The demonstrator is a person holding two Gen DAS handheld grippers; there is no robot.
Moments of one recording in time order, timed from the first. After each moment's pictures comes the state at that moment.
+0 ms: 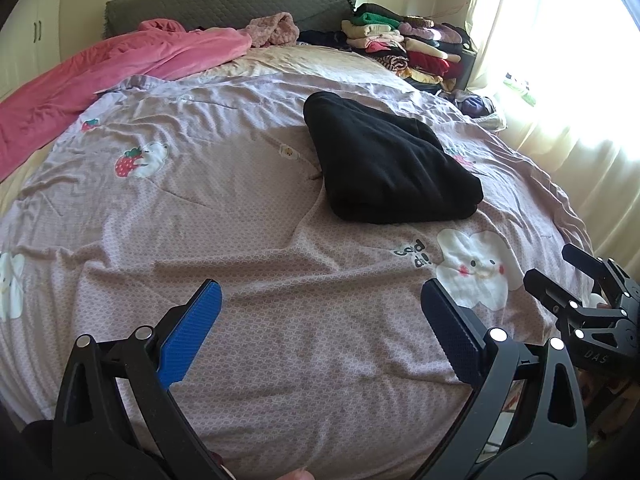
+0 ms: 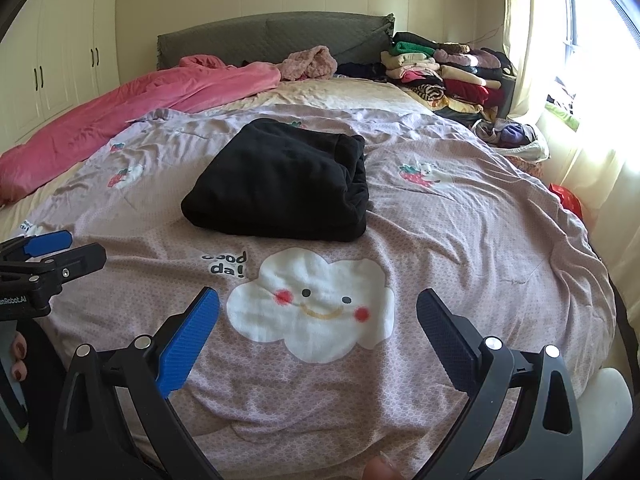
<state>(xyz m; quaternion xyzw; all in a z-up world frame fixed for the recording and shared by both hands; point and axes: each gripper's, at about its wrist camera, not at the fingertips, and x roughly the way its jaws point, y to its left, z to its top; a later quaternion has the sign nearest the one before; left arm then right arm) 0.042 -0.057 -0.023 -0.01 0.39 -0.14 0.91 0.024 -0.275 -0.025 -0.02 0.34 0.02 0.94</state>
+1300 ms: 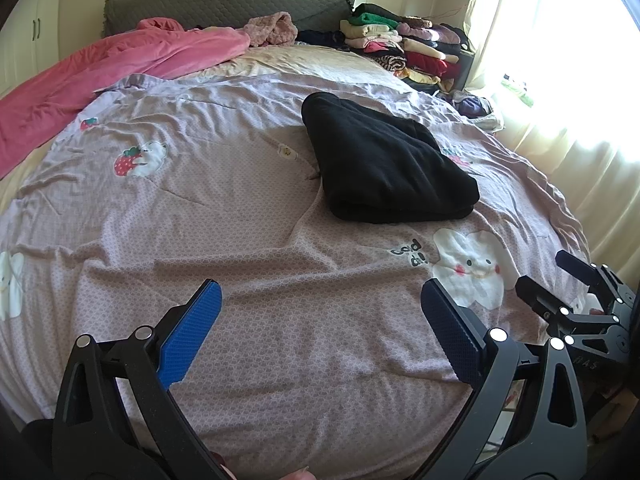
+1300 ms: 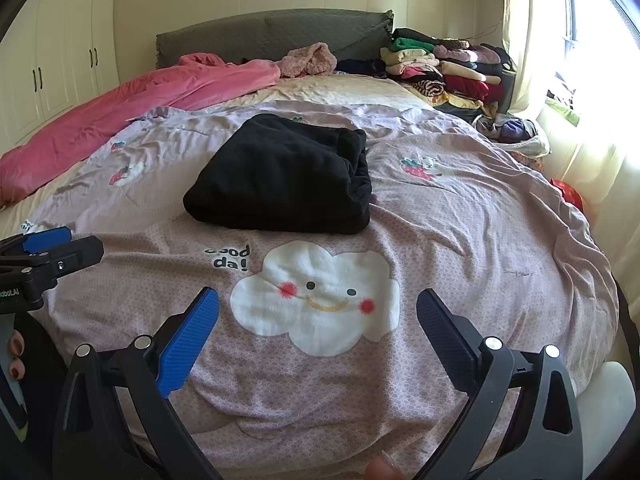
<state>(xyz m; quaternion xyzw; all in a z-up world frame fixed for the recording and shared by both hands) 0.041 -0.056 -0.022 -0.01 0.39 -0.14 0.91 0.022 -0.271 -0.031 -0.01 0.34 0.01 0.94</state>
